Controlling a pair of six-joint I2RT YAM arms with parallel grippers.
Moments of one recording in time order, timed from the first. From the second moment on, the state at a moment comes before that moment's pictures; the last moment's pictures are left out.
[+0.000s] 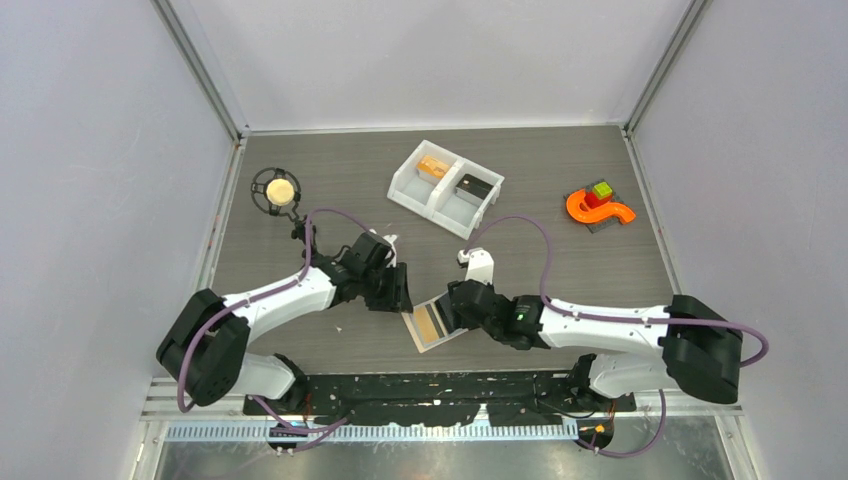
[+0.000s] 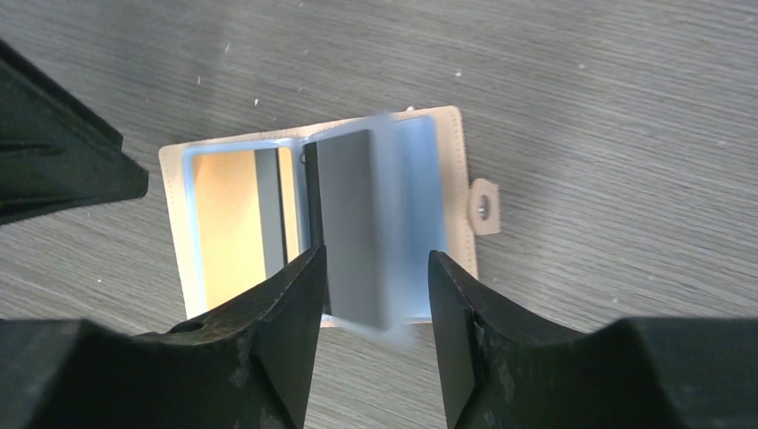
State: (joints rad) left arm -0.69 1.35 0.71 -0.35 0.23 -0.63; right arm 1.13 1.25 0.62 -0.21 0.48 0.70
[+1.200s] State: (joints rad) left arm -0.78 1.50 0.56 0.25 0.26 -0.92; right arm 0.85 1.25 0.45 0.14 0.07 0.60
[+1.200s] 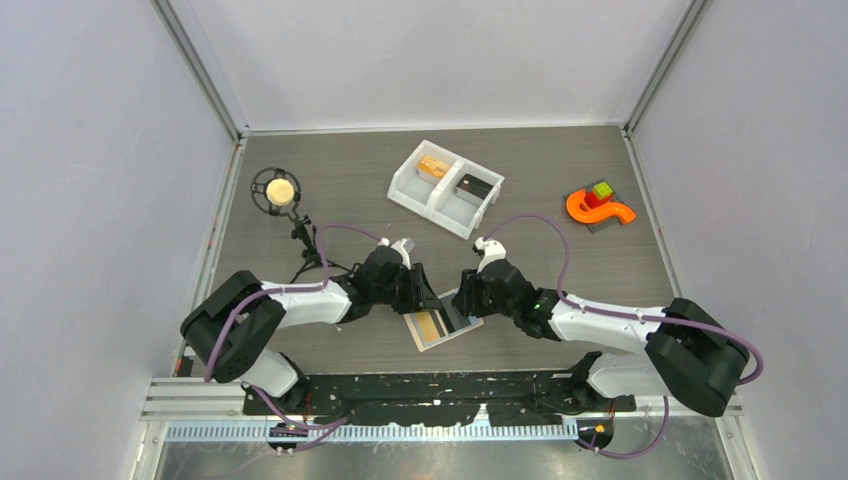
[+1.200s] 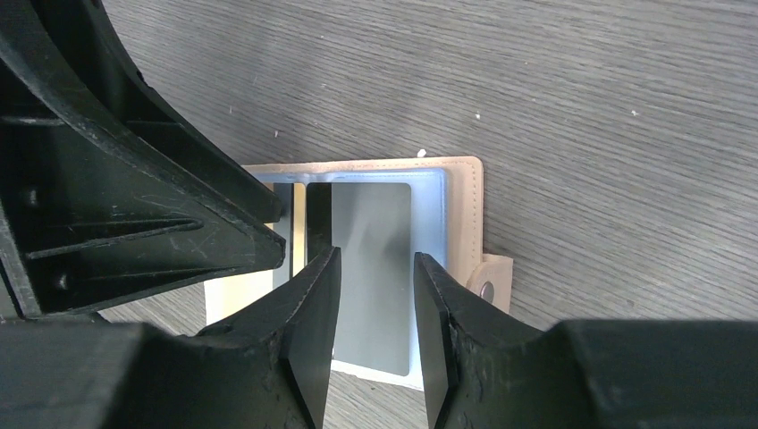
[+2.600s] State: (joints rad) left arm -0.81 1.53 0.55 0.30 0.22 -1.00; right arm 0.84 1.30 0.38 0.26 0.04 0.74
